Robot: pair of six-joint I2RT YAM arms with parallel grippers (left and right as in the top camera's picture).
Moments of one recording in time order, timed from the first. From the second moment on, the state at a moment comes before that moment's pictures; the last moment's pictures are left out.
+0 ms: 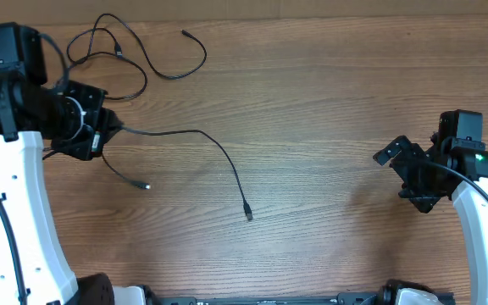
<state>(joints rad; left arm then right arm) 0.19 1.57 2.01 -1.69 0.36 -1.13 -0.20 1.28 1.00 -1.03 -0.23 0.65</state>
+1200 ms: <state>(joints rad) -0.10 1.69 2.01 -1.58 0.47 -0.33 -0.20 1.28 1.00 -1.03 -0.23 0.65</state>
